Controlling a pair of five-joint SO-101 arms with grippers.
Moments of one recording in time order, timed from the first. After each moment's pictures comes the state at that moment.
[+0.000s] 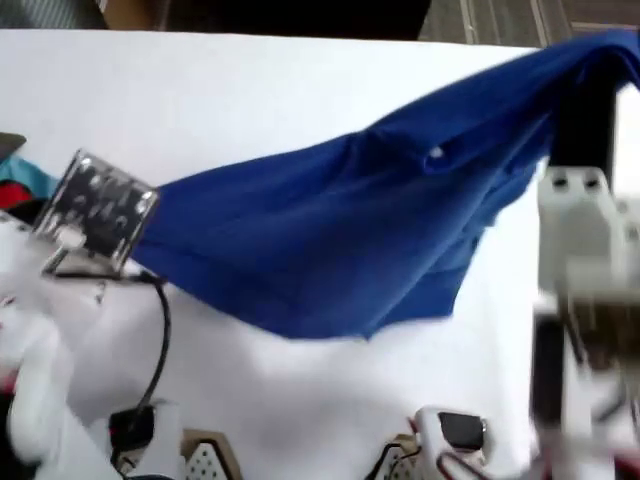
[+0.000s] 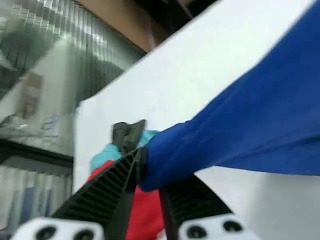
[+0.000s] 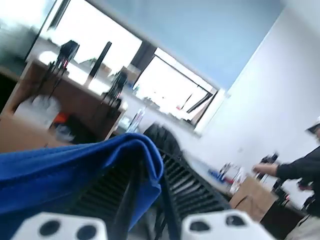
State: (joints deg) left arm -23.7 -49.6 -11.6 101.3 -42.3; right arm 2.5 -39.4 -41.2 71.9 32.7
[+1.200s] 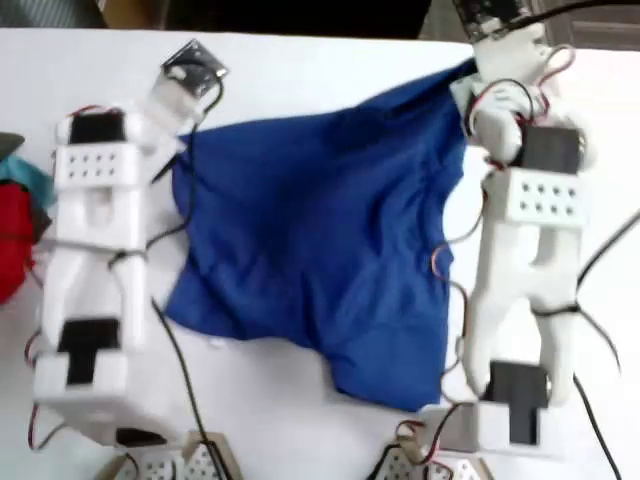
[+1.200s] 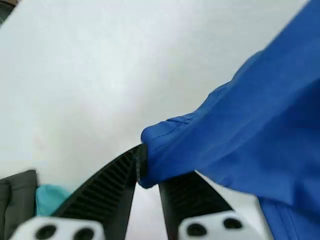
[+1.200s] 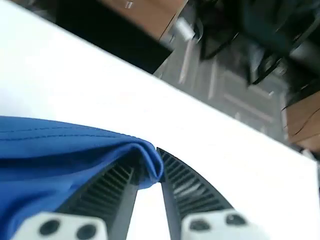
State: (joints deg) left arm -12.2 10.6 -10.7 69.7 -43.1; right arm 2.3 -1.2 -15.6 59.5 32.7
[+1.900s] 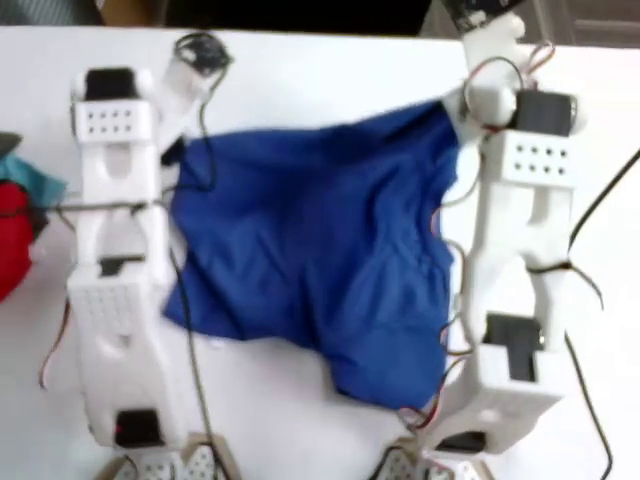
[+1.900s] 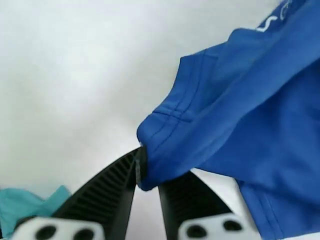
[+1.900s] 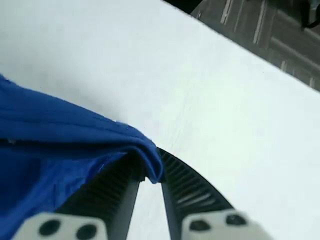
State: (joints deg) left arm -11.6 41.2 -56.7 100.9 -42.6; right arm 2.3 11.6 -33.4 82.4 32.7
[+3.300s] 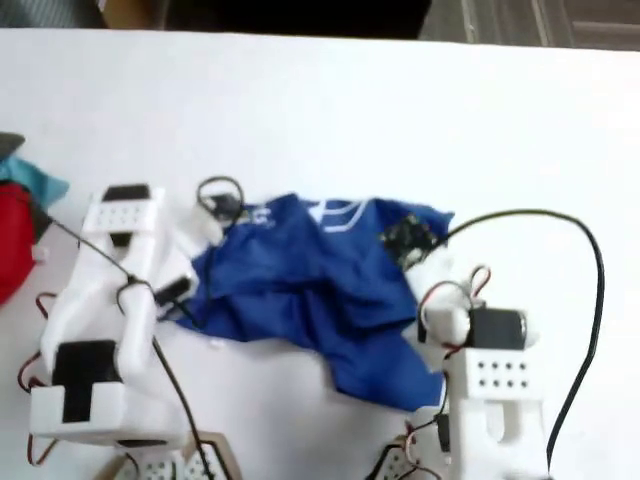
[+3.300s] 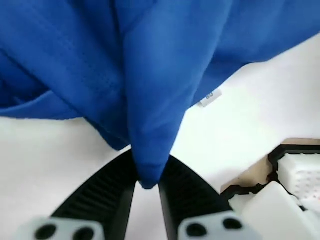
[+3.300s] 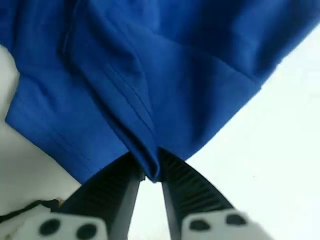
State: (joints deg) left arm -12.0 -0.7 32.2 83.3 -51.7; right arm -2.5 -57.5 60.7 80.5 40.6
